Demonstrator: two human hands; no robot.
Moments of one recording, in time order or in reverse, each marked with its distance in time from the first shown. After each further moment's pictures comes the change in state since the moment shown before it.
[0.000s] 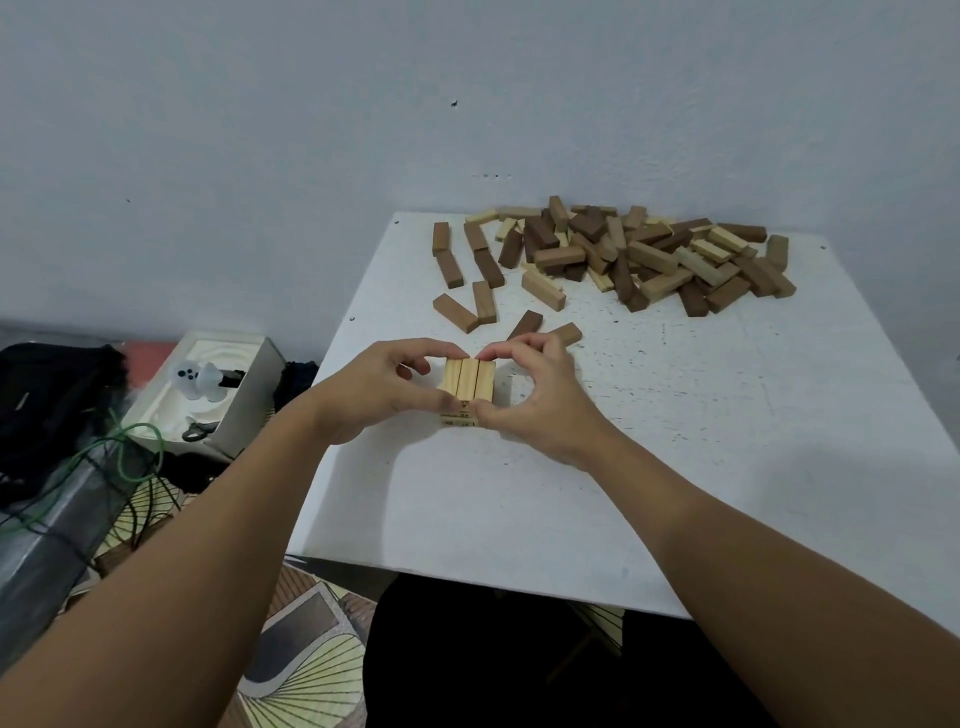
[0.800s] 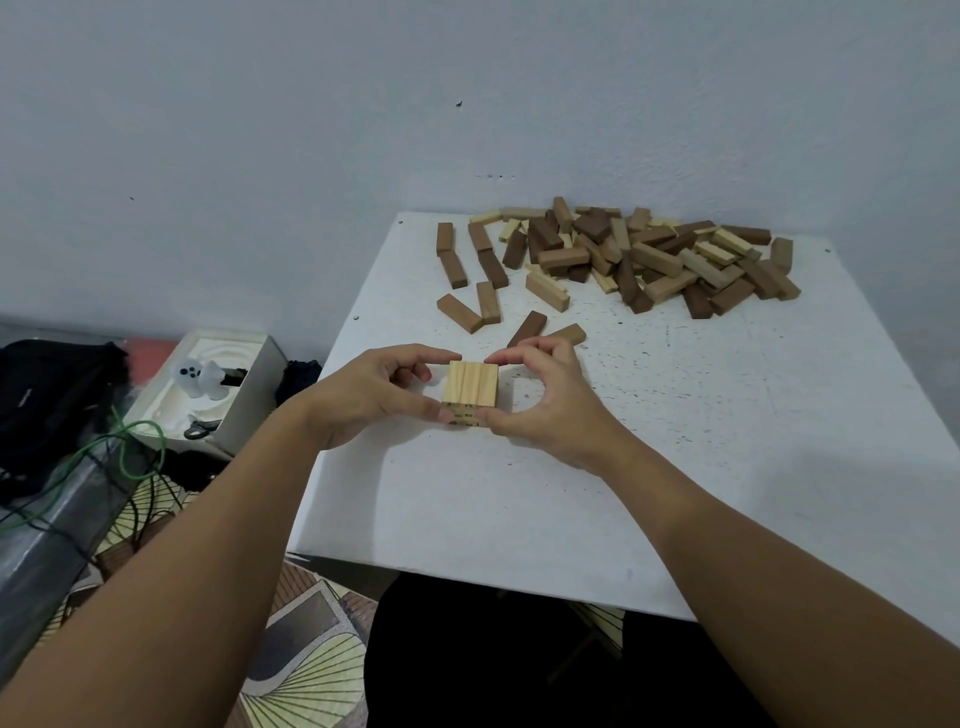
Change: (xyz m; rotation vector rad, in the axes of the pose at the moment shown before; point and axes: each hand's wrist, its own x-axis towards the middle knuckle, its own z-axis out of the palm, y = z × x) left_hand 0.004 -0.019 -0.011 -0.086 -0.071 0.013; right_hand -0.003 0.008 -0.006 0.009 -0.025 -0.014
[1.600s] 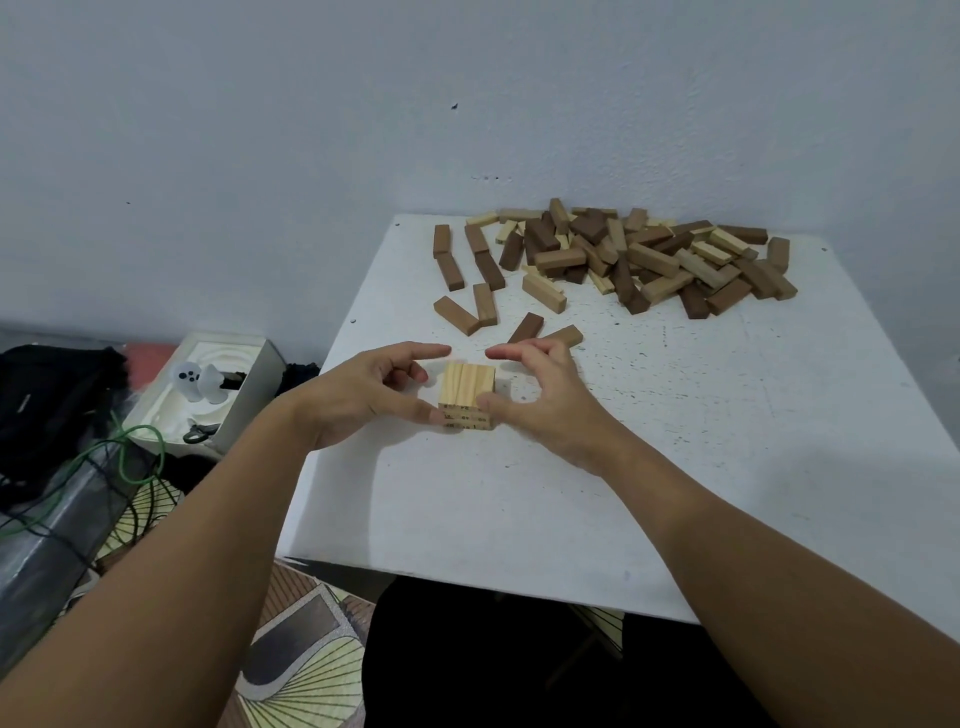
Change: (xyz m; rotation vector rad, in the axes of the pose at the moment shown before) left_hand -0.002 0.002 -0.007 -0.040 -0.030 -0.072; right_hand 0.004 0.003 -0.002 0.064 -0.058 0.045
